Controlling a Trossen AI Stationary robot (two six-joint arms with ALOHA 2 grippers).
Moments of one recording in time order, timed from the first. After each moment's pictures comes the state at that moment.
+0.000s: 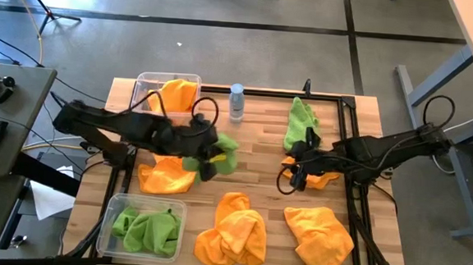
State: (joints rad) left arm -0.25 1.45 1.58 -0.80 -0.46 -0.37; right arm 0.29 1.19 1.12 -0.85 0.41 0.45
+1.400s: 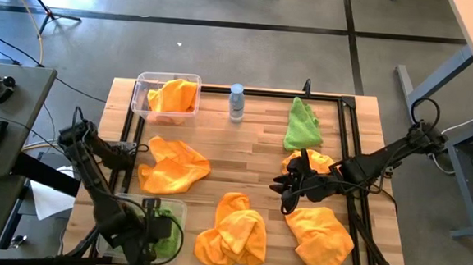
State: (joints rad) left arm -0.94 1.67 1.41 -1.14 -0.22 -0.98; right arm 0.49 1.25 1.03 -0.50 0.46 0.94
